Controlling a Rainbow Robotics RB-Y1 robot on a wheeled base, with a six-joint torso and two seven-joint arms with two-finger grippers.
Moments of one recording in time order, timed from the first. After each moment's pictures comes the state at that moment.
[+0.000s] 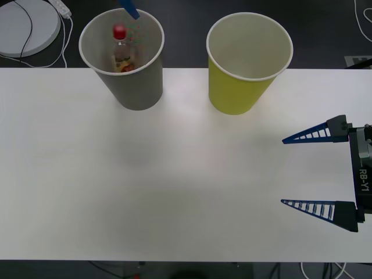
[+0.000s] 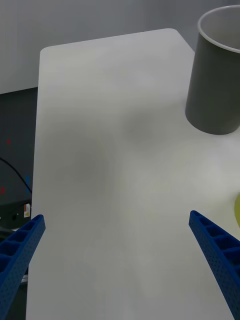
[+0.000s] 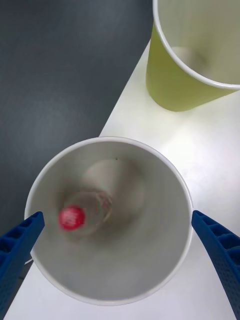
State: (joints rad) right arm 0.27 -1.10 -0.28 -2.27 1.22 -1.07 -0.35; left arm -1.78 0.81 -1.07 -0.75 -1.44 -1.40 0.85
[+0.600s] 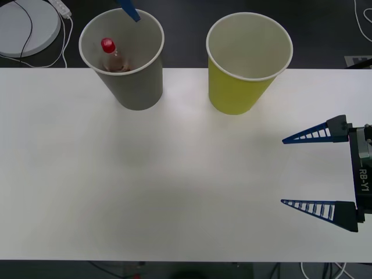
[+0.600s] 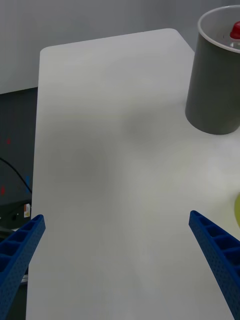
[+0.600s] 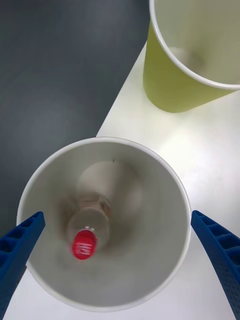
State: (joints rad) right arm 0.27 -1.10 -0.28 -2.27 1.22 -1.07 -0.35; left arm -1.76 0.82 -1.07 -0.78 -1.42 -1.38 0.85
